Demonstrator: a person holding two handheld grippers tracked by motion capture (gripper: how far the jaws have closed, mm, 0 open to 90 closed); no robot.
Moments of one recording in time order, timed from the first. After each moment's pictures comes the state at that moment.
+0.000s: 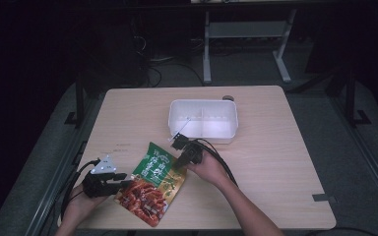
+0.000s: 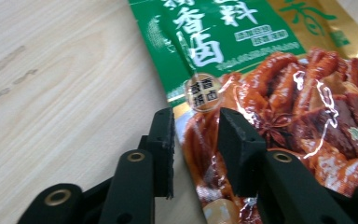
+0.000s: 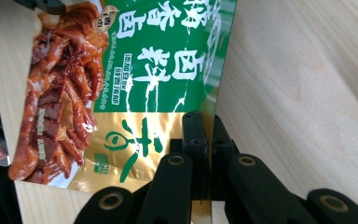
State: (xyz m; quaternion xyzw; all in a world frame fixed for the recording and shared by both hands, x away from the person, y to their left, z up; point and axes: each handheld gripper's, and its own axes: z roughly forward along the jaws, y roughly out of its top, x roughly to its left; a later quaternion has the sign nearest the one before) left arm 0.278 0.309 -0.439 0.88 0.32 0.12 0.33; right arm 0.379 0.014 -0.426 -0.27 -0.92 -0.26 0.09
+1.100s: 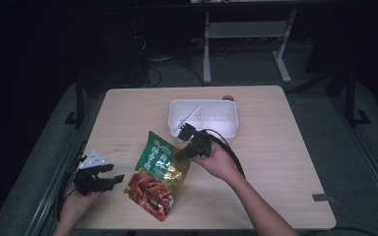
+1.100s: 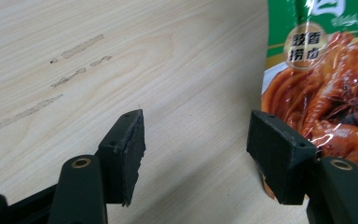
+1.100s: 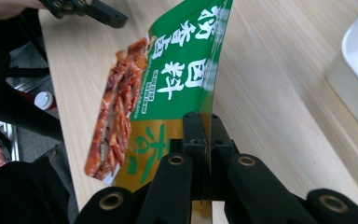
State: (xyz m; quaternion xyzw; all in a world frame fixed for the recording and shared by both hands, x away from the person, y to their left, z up) left arm 0.285 0.332 -0.440 0.84 0.40 0.15 0.35; right arm 0.361 -0.009 -0.359 -0.25 -0.91 -0.31 0.07
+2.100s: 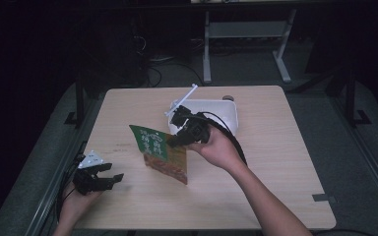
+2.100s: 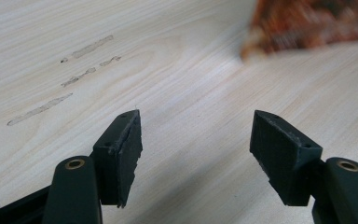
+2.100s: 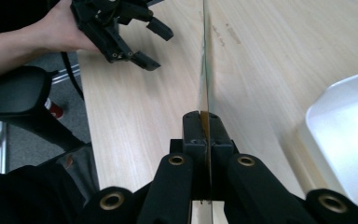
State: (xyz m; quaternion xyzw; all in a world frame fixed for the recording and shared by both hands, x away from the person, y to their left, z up) left arm 0.286 0.334 -0.441 0.83 0.40 0.16 0.35; right arm 0.347 -0.002 -0.279 -0.20 -0.92 -0.34 0.02
